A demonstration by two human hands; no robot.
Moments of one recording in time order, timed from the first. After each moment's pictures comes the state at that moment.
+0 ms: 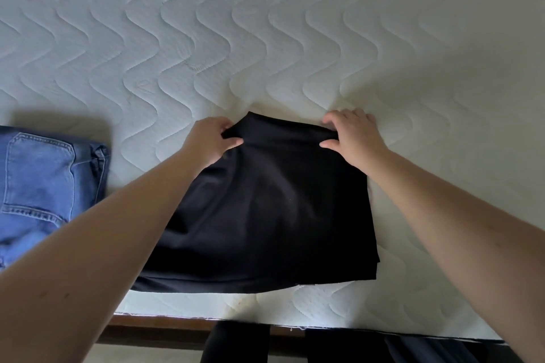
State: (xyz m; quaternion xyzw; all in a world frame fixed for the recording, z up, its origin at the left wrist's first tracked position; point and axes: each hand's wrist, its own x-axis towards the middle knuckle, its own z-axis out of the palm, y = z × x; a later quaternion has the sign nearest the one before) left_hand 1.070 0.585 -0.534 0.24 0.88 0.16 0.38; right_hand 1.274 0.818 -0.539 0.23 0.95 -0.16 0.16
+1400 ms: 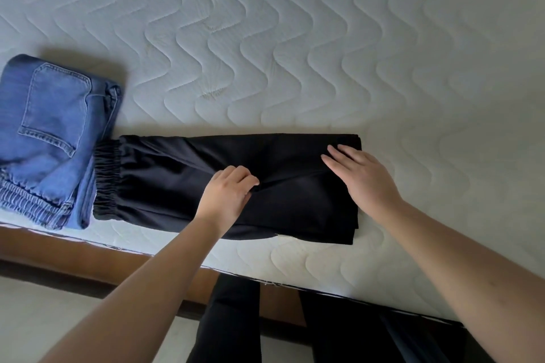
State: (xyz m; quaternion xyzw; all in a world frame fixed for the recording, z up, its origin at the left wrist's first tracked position) left_hand 1.268 0.493 -0.514 0.48 0.86 0.14 0.12; right_hand 1.416 0.766 -0.527 0.02 0.99 -0.13 0.05
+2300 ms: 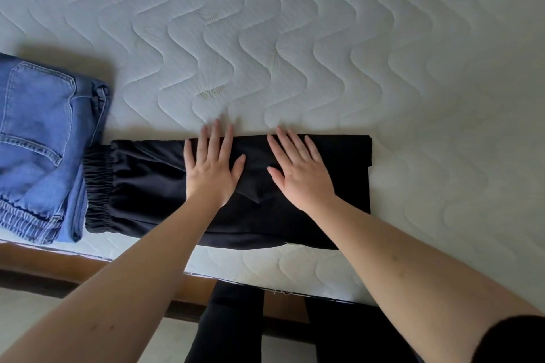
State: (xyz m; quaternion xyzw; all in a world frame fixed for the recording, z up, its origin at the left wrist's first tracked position) left_hand 1.220 0.486 -0.573 0.29 0.94 -0.04 0.15; right_hand 1.338 0.662 -0.571 0.11 0.98 -0.13 0.09
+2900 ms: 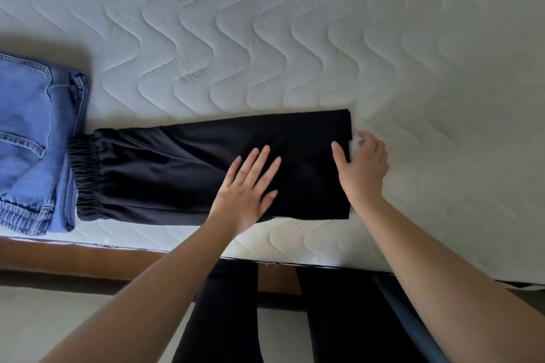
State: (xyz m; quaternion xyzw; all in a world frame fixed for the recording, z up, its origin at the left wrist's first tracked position) left_hand 1.313 0.491 -0.558 0.54 0.83 0.03 0.12; right_hand 1.426 0.721 -0.539 0.54 0.81 -0.24 0.02
